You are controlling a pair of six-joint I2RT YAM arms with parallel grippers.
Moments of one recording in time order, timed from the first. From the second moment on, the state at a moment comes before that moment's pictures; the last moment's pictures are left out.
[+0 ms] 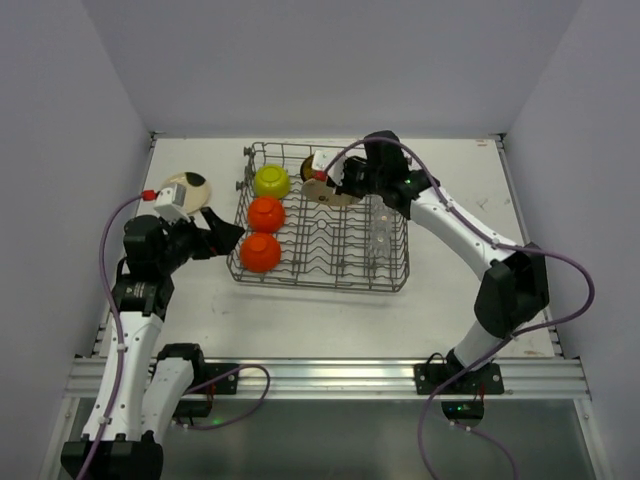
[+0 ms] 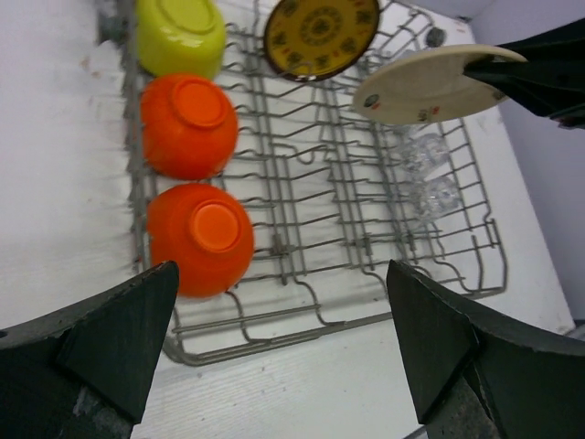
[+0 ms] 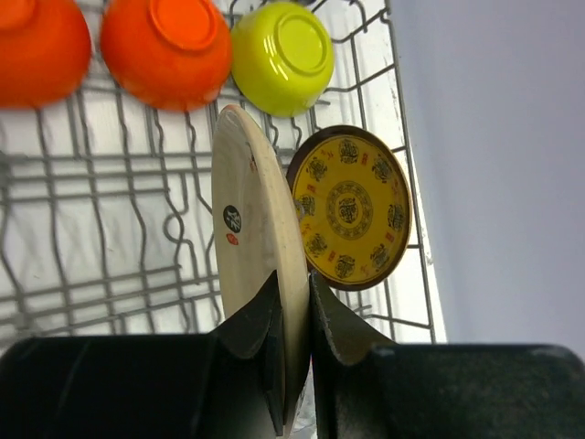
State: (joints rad) left arm 0.02 0.71 0.72 -0.40 0.42 -0.40; right arm 0.54 1.69 1.46 -0.34 -0.33 -0.91
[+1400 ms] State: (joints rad) left arm -0.41 0.91 0.83 0.19 0.54 -0.56; right arm 0.42 1.11 0.99 0.12 -0.73 0.75
